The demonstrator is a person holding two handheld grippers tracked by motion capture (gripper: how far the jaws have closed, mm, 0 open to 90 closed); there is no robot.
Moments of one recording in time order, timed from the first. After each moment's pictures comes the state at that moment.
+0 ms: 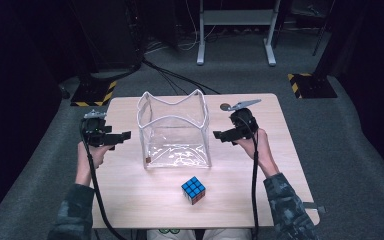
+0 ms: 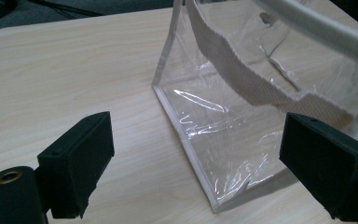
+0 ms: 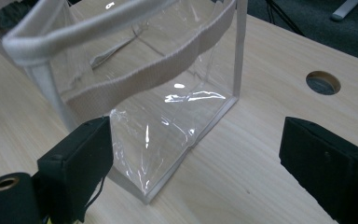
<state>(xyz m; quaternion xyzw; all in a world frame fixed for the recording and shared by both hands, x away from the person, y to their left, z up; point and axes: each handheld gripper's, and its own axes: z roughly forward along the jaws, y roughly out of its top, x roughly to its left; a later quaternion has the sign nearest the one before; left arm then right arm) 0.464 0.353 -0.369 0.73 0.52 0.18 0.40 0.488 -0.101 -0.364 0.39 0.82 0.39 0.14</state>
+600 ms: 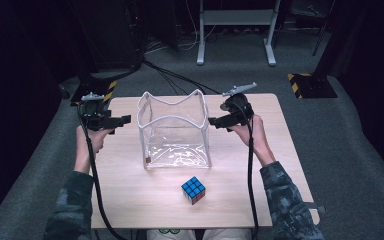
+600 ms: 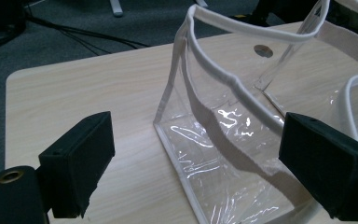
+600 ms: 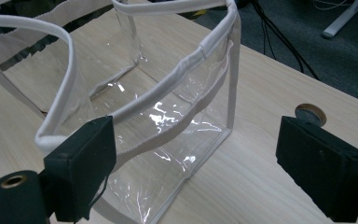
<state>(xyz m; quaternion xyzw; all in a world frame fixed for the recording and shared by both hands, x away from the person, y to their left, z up) 0.485 0.343 -0.327 0.73 0.51 0.19 0.41 0.505 -0.085 -0.328 0.38 0.82 0.40 0.15</state>
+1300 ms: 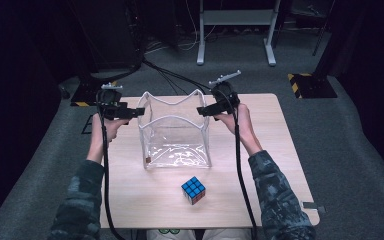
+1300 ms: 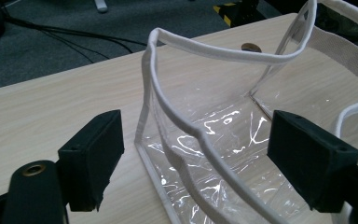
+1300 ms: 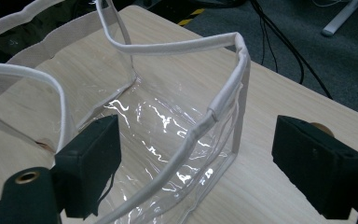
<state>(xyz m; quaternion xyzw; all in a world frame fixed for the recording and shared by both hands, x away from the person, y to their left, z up) 0.520 0.302 -0.325 0.76 0.49 0.18 0.40 0.537 -0.048 -0.316 0.40 0.82 0.39 0.15</state>
